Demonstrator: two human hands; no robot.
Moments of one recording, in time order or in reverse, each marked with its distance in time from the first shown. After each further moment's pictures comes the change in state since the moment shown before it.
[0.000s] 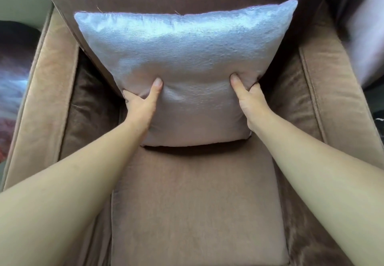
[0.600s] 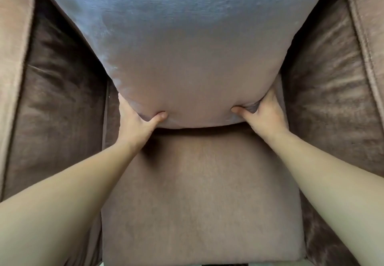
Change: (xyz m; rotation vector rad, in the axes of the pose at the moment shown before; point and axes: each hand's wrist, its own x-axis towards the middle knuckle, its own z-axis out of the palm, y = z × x) left_hand 0.017 -0.153 -0.014 0.352 -0.039 0.290; right_hand -0.006 0.137 -0.020 -0.607 0.060 -0.153
